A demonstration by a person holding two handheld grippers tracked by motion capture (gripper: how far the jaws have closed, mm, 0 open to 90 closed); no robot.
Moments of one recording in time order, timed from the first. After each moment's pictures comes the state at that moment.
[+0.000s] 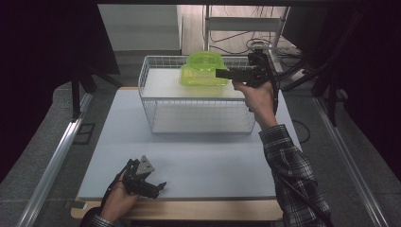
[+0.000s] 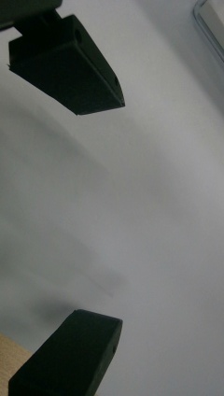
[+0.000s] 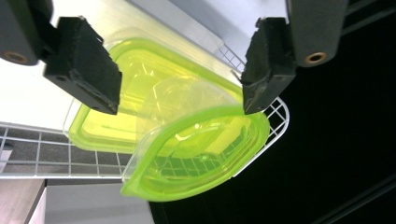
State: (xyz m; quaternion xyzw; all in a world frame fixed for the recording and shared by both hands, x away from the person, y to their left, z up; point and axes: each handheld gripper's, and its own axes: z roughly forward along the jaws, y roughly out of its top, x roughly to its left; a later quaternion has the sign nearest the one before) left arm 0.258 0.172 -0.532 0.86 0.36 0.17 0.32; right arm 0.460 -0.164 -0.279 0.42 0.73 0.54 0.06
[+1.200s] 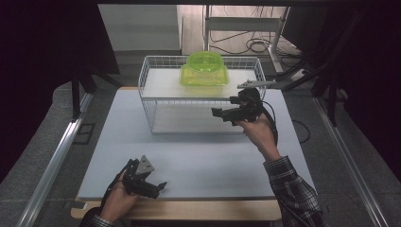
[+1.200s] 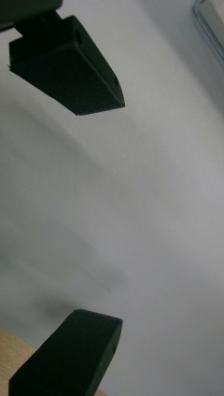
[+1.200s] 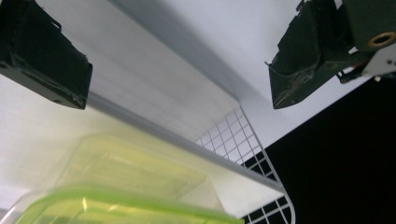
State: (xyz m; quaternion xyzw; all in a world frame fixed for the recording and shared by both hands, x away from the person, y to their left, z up) left arm 0.258 0.172 -0.531 0.85 0.37 0.17 0.33; right arm 0.409 -0.162 -0.348 0.34 0.80 0.49 0.11
